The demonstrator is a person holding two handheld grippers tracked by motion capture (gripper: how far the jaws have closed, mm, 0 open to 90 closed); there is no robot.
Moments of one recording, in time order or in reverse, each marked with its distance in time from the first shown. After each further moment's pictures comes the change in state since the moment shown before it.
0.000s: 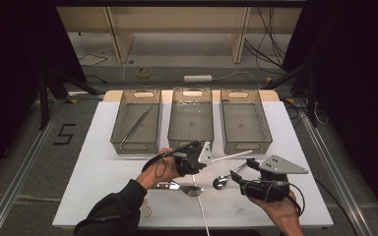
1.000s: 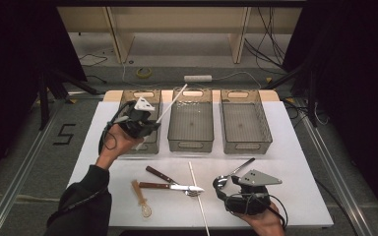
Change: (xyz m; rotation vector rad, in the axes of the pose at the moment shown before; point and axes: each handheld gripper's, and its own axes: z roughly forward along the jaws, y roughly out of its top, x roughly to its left) left arm 0.105 -0.077 -0.090 -0.093 0.242 -0.523; right arm 0.028 -0.033 0.032 0.129 0.075 0.003
